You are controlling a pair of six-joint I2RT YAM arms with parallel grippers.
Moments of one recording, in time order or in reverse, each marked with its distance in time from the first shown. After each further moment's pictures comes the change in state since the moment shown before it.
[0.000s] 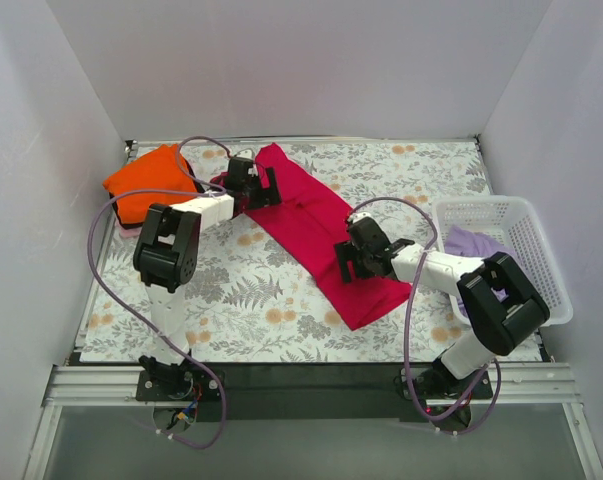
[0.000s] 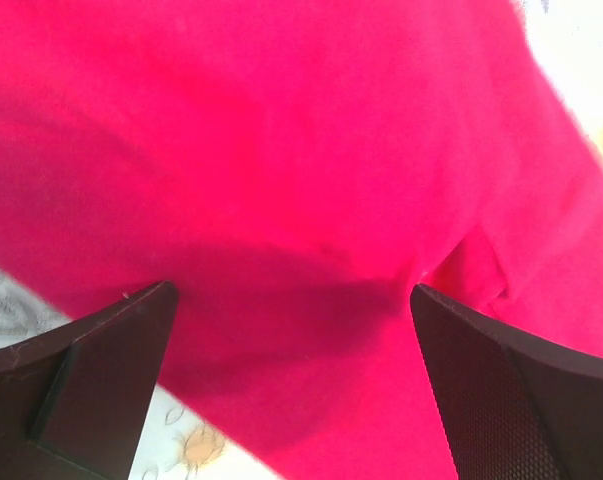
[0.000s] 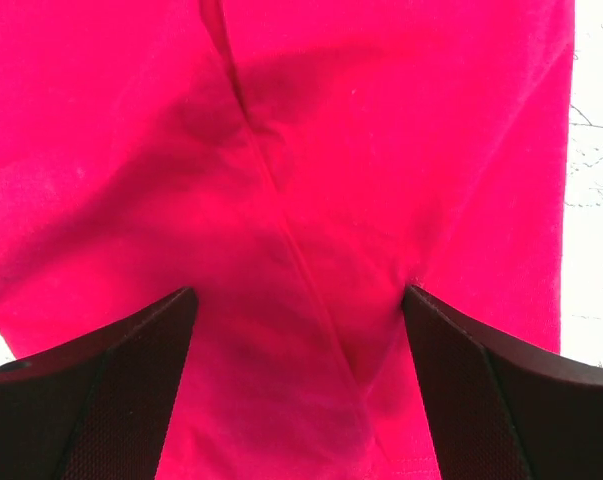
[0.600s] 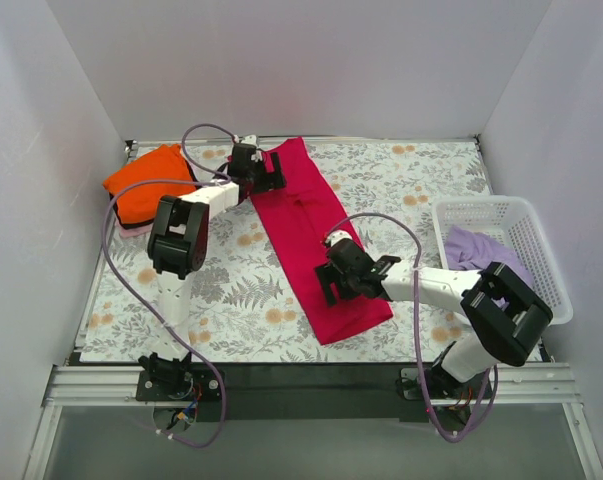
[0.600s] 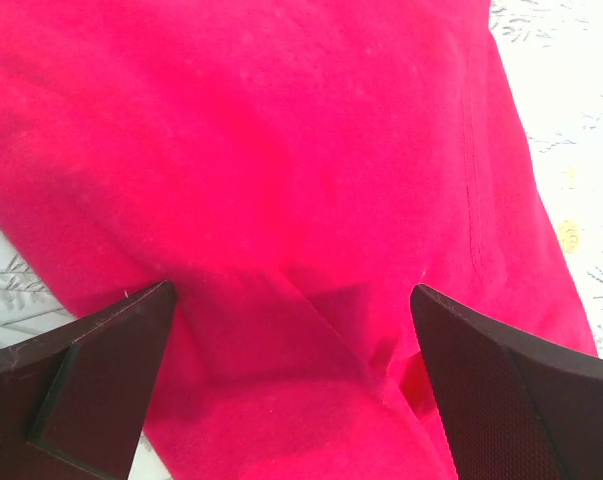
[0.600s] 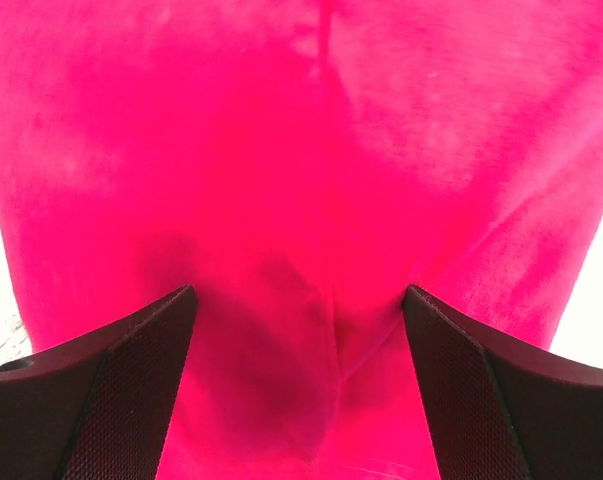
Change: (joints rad) left arm 0.016 0.187 0.257 0.014 0.058 0.021; right arm 0.206 -0.047 -0.042 -0.012 -0.017 0.065
